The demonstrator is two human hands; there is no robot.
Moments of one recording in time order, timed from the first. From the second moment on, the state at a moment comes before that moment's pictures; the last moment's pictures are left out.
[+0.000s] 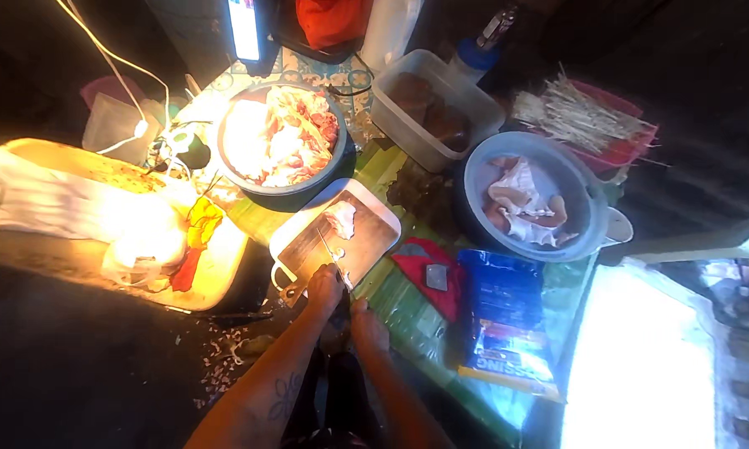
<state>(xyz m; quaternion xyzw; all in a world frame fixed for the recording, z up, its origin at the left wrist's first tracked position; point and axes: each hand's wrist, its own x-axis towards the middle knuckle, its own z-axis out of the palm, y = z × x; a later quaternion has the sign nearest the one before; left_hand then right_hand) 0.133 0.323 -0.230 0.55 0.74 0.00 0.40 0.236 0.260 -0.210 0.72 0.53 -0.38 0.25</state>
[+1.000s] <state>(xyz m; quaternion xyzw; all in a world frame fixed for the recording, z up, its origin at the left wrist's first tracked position) 0.131 0.318 -0.222 0.50 0.75 -0.02 0.43 0.241 0.237 -0.201 0.71 0.54 -0.34 0.29</state>
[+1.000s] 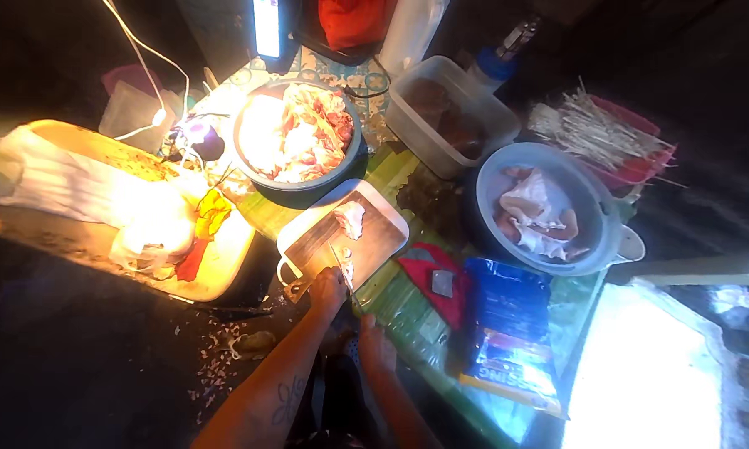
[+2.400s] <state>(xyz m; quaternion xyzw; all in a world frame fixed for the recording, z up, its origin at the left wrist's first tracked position) 0.128 0.310 -0.228 0.48 0.77 0.04 0.43 0.250 0.243 -0.206 0.69 0.54 -0.40 0.26</state>
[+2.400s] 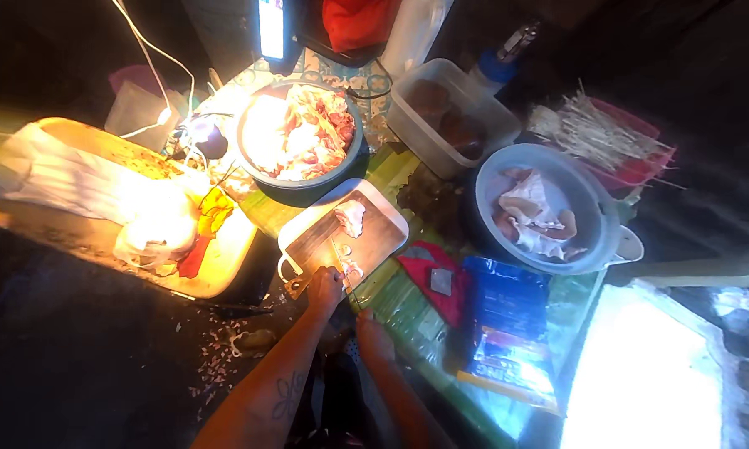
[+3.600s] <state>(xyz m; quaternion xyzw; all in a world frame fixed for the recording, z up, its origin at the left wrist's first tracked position) 0.121 0.305 -0.224 0.45 0.78 0.02 0.44 0.264 0.218 -0.202 0.70 0.51 -0.44 0.23</state>
